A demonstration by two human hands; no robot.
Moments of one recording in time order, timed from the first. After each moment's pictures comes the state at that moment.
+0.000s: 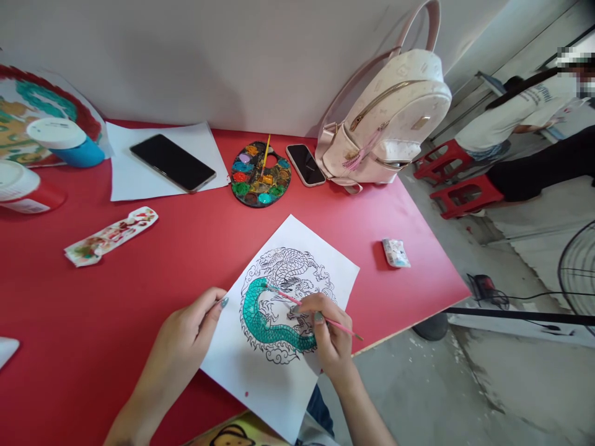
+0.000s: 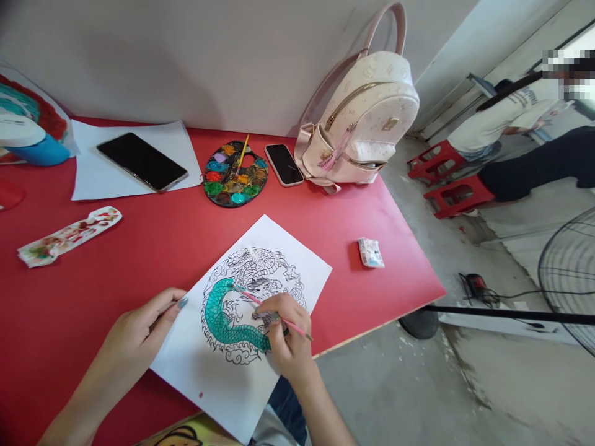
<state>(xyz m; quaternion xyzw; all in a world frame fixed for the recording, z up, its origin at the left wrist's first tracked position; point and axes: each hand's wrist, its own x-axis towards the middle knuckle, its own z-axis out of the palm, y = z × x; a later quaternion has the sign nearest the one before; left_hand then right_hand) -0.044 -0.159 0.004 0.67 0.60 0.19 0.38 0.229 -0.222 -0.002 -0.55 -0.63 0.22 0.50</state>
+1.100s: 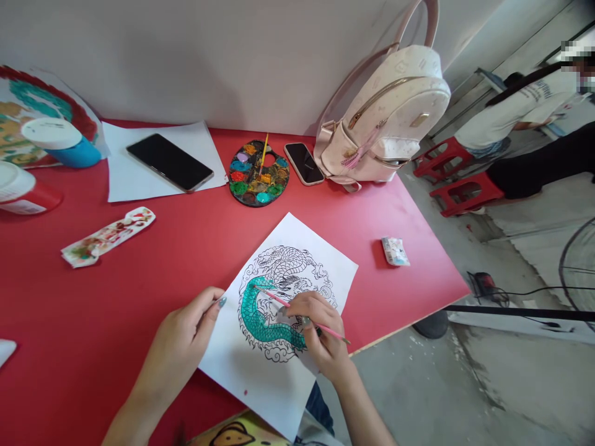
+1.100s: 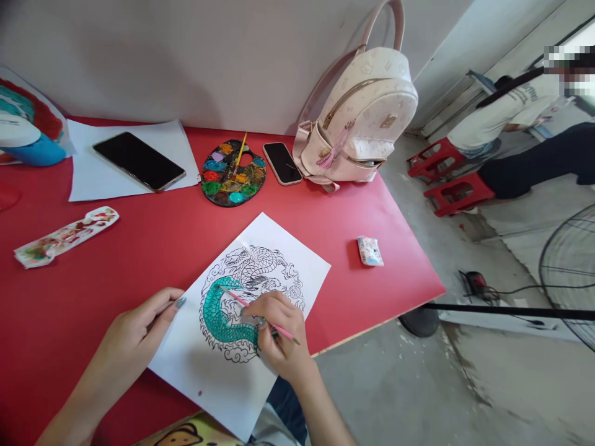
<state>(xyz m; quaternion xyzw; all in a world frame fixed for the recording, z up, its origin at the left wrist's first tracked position) -0.044 -0.158 0.005 0.68 0.60 0.20 0.38 0.229 -0.216 0.006 -0.50 -0.68 0.25 0.47</state>
